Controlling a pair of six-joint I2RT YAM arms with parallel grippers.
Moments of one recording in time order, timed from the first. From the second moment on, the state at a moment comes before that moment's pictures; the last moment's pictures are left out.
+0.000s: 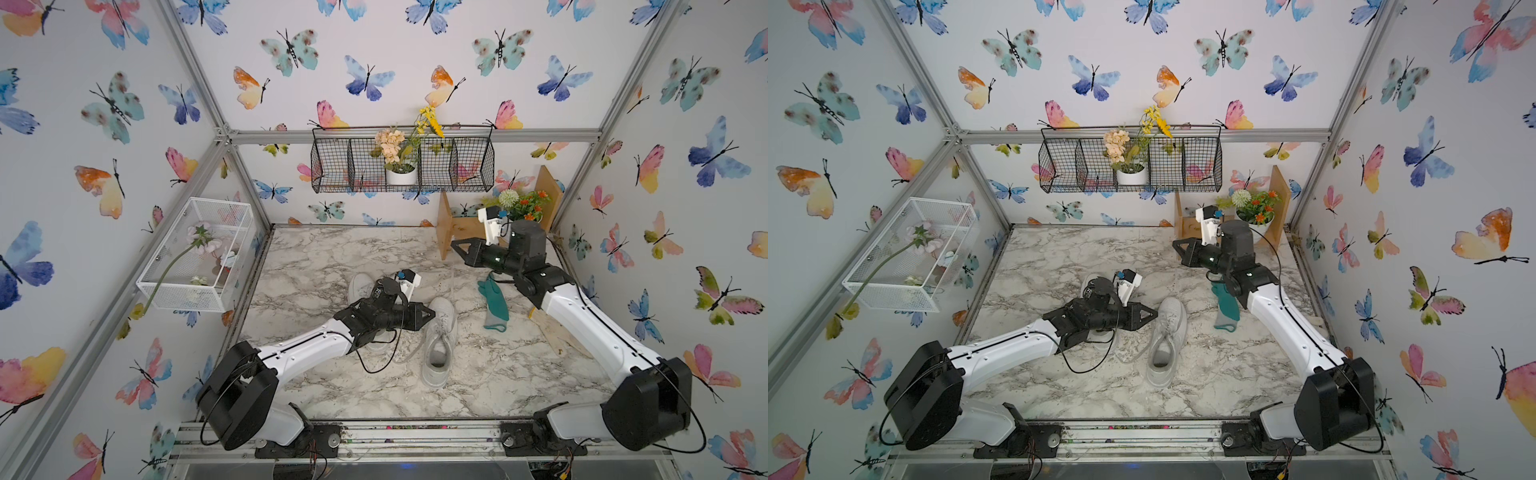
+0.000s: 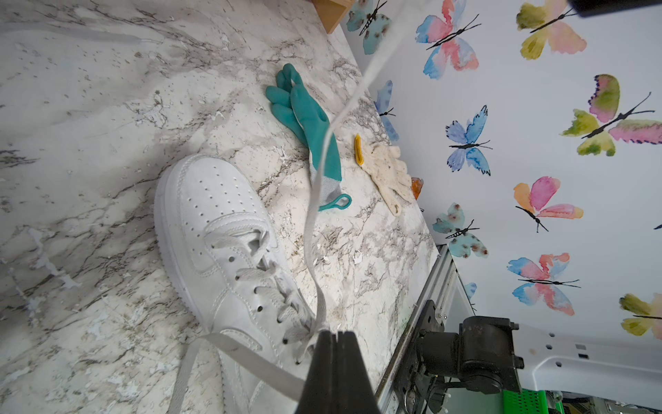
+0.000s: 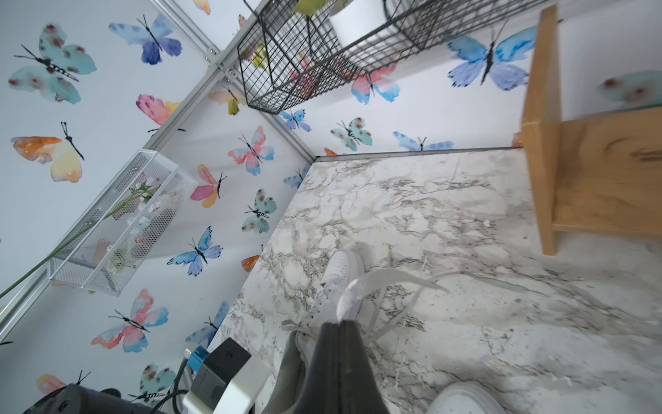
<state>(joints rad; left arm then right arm) -0.79 1.43 0.86 0.08 0.41 -0.68 0.40 1.44 1.19 -0.10 -0.50 0.49</state>
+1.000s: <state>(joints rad) -0.79 1.43 0.94 0.07 0.41 -0.68 0.36 1.23 0.89 -0.15 -0.42 0.07</state>
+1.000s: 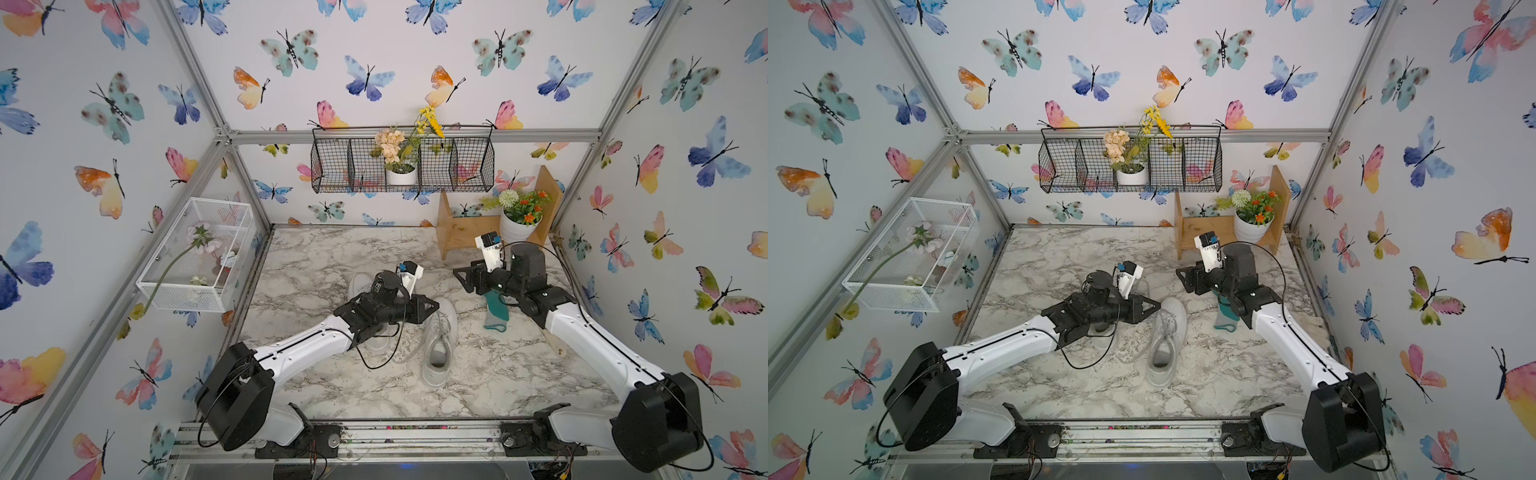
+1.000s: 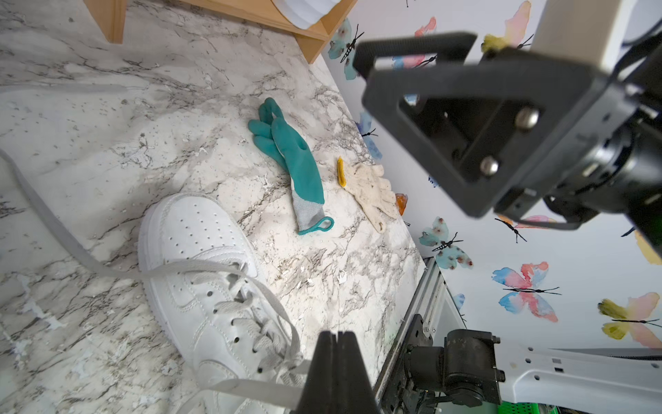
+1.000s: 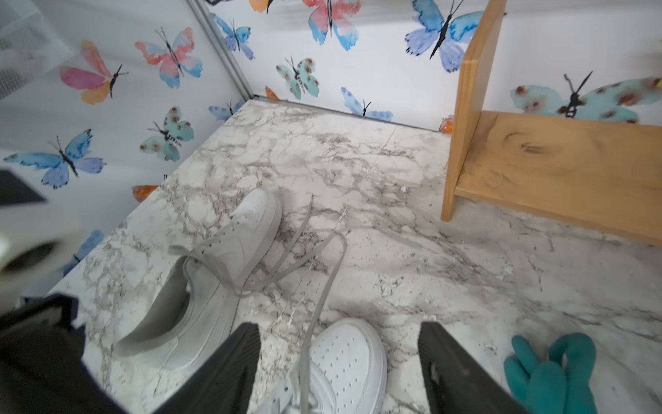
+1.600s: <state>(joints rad) -0.79 1.48 0.97 0.06 0.41 -0.68 0.38 1.21 0.62 0.12 -0.85 0.03</state>
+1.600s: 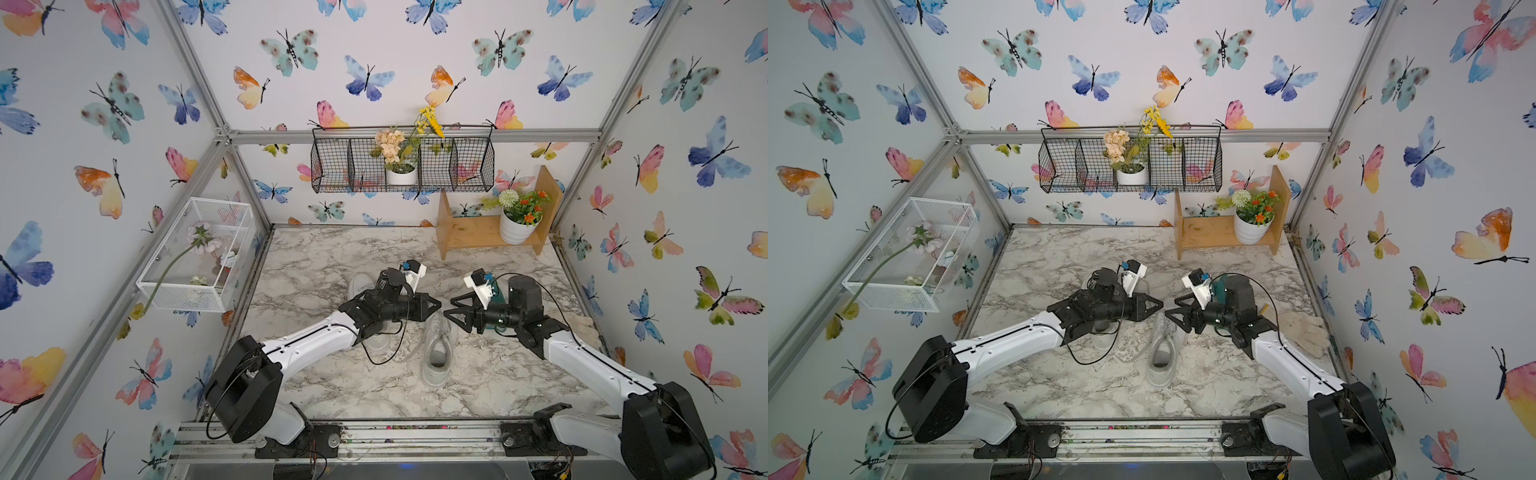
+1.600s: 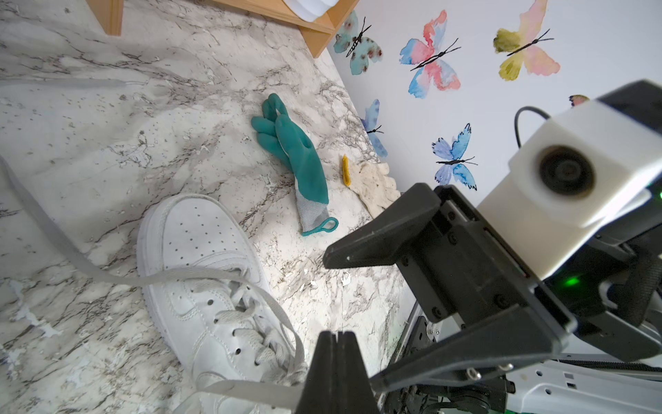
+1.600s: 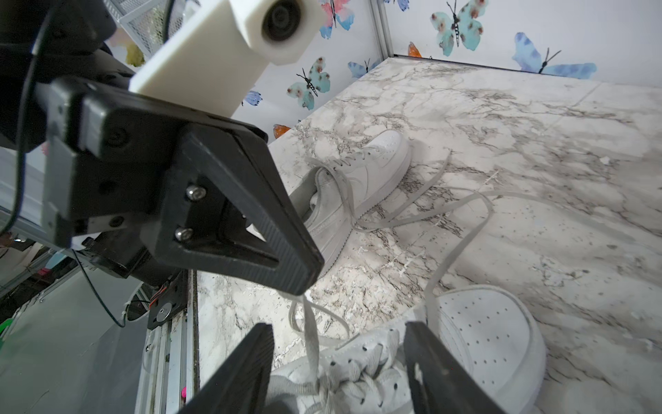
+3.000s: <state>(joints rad) -0.57 1.92 1.55 -0.55 0.03 -0.18 0.45 1.34 0.66 0.14 -0.79 0.02</state>
